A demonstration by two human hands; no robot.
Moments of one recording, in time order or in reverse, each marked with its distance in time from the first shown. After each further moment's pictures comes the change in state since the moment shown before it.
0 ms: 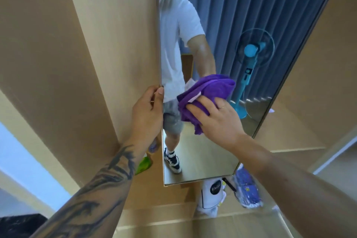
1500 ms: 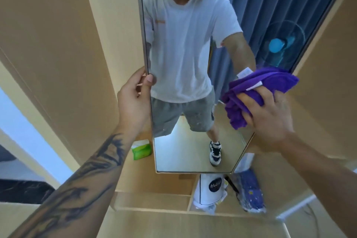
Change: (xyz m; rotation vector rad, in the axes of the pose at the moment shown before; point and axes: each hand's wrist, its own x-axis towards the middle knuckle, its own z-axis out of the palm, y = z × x) left_hand -0.019 -0.026 0.028 -0.086 0.212 0.113; right_hand -0.093 0.115 0.034 -0.113 0.245 0.033
